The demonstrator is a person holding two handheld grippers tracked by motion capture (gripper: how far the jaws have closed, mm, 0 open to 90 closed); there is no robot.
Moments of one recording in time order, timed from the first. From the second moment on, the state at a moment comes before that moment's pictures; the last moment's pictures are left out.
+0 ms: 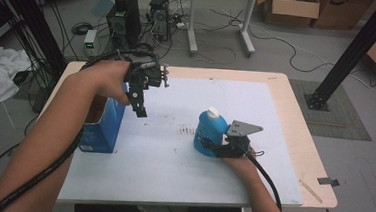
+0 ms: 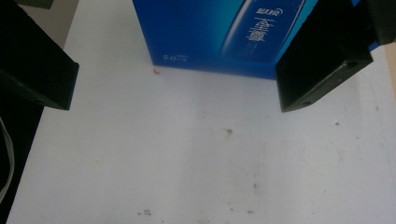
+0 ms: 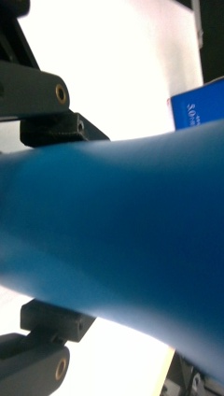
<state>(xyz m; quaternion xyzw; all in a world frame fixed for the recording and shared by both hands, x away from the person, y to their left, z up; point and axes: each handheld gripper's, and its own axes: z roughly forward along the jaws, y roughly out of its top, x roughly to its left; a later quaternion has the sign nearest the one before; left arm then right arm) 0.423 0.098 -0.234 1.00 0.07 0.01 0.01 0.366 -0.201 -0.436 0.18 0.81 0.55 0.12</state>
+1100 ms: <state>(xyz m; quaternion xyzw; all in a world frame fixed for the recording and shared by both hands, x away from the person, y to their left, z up) 0.420 0.092 -0.239 1.00 0.06 0.01 0.01 0.364 -0.199 -0.416 0.15 0.81 0.55 0.11</state>
